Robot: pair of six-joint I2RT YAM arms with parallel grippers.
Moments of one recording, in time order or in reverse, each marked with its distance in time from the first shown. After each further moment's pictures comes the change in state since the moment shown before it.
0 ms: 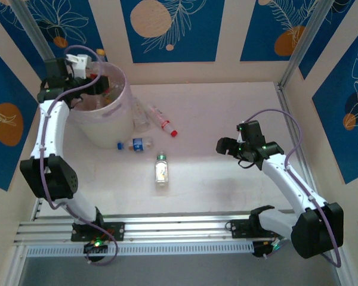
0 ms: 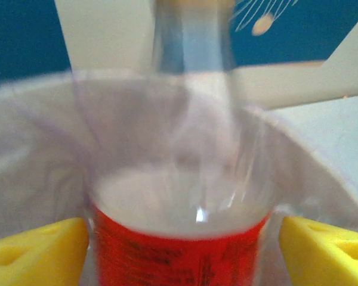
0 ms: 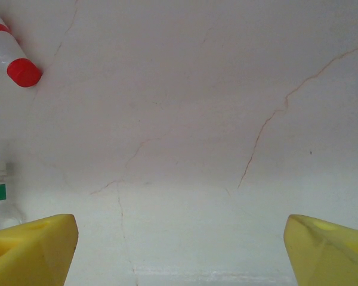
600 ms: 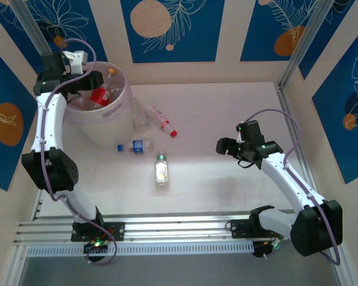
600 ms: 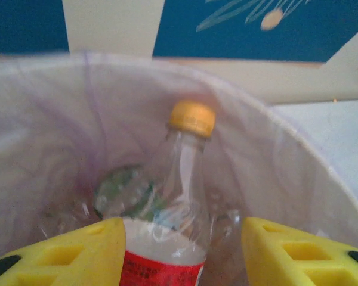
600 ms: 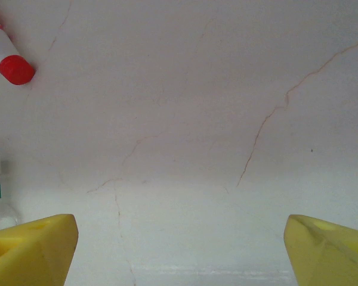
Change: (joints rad) left arm 0.002 0.099 0.100 -0.143 0.018 -0.061; right arm -0.002 0.018 0.000 0.000 -0.004 -0.003
